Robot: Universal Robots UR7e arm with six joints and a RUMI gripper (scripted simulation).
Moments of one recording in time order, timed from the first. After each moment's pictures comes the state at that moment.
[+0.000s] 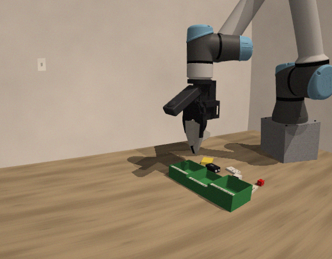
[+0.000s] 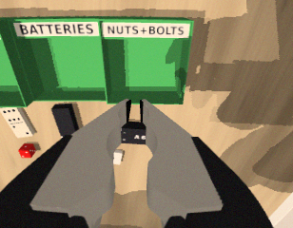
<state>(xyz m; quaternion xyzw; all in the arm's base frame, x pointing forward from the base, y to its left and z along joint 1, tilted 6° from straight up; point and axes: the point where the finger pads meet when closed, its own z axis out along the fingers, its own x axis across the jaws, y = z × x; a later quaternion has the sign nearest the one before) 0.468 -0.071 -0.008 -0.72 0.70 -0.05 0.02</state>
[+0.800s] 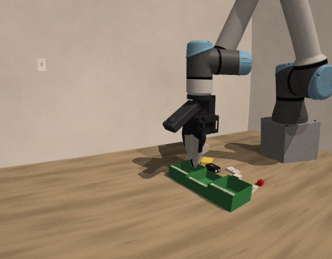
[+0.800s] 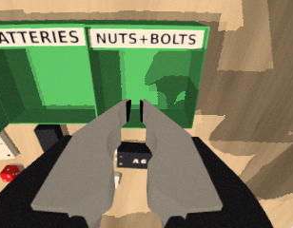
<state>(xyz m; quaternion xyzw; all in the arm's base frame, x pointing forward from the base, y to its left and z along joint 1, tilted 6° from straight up) 0.472 -0.073 -0.052 -0.72 0.70 -0.05 0.02</state>
